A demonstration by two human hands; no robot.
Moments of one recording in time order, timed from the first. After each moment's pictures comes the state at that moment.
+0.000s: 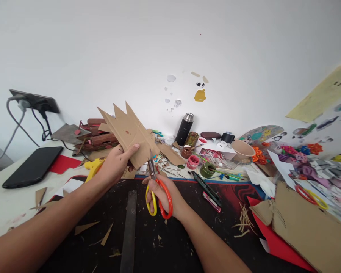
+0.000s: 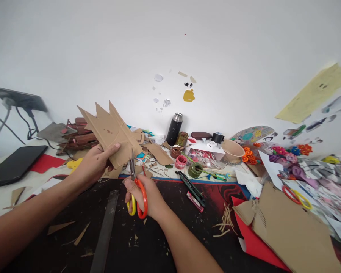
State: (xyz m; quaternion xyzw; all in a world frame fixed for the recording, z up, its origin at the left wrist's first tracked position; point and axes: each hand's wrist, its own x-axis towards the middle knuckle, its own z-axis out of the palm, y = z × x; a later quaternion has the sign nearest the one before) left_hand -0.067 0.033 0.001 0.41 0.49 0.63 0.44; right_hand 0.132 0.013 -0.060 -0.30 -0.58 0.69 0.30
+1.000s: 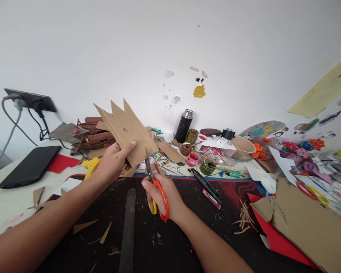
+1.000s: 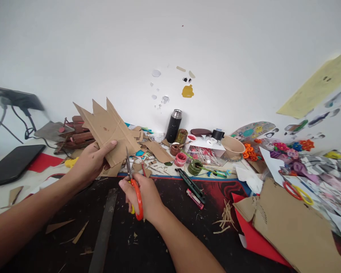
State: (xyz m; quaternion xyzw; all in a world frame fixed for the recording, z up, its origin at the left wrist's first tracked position) left_hand -0.065 0.033 0.002 0.41 0.51 0.63 0.42; right_hand 0.127 0.000 -0.047 -0.36 -0.63 0.62 0.31
